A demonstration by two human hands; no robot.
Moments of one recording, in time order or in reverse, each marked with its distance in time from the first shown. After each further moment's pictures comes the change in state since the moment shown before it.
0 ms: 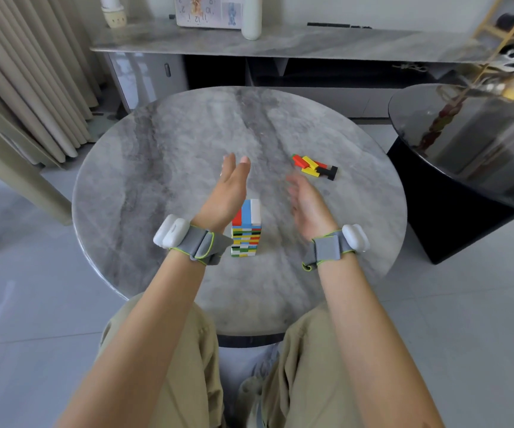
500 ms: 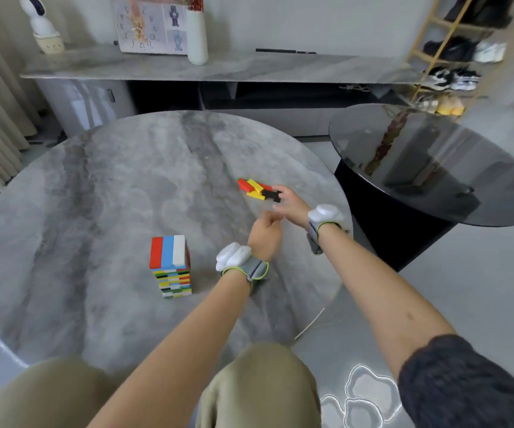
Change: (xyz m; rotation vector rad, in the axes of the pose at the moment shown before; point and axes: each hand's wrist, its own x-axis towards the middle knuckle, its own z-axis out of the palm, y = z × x) left_hand 0.065 -0.019 0.184 0.094 -0.108 -0.020; right_hand 0.135 -0.011 -0.144 -0.717 0.039 -0.208
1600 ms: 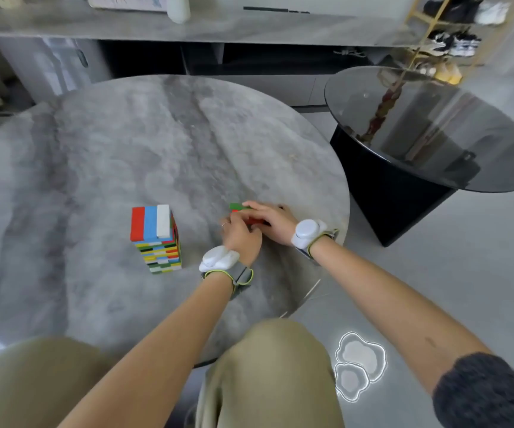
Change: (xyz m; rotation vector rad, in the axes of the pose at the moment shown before) left_hand -0.005 -0.086 0.005 0.268 0.170 -0.073; right_hand -0.046 0.062 0.047 -0.648 -0.207 -0.404
